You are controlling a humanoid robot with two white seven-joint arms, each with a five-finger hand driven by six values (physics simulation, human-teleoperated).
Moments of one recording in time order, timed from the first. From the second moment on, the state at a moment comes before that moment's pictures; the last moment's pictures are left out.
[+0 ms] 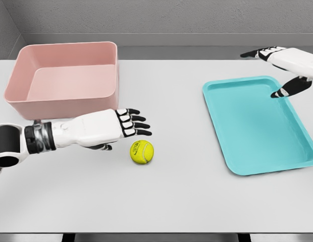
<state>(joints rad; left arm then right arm) -0.47 0.78 -0.67 -1.77 -0.57 -0.61 -0.27 -0.50 -0.94 0.31 -1.71 0.15 -0.14 0.61</state>
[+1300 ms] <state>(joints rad) -0.85 0.79 -1.14 -1.76 -0.68 -0.61 -0.34 -0.42 -0.95 0.30 -1.69 0.15 -0.15 0.61</state>
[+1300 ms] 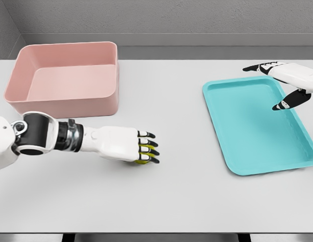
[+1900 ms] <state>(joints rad) -0.88 0.72 -1.16 -1.73 -0.77 -0.61 -0.34 -0.42 -0.95 0.30 -1.69 0.15 -0.15 0.61</state>
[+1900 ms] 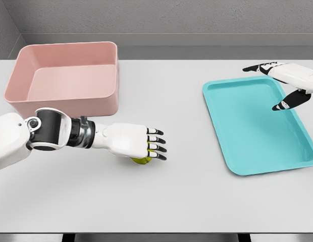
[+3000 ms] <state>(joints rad) -0.89 0.72 -1.19 -1.73 -0.85 -0.61 -0.39 -0.42 -0.95 0.30 -1.70 0.15 -0.15 0.61</state>
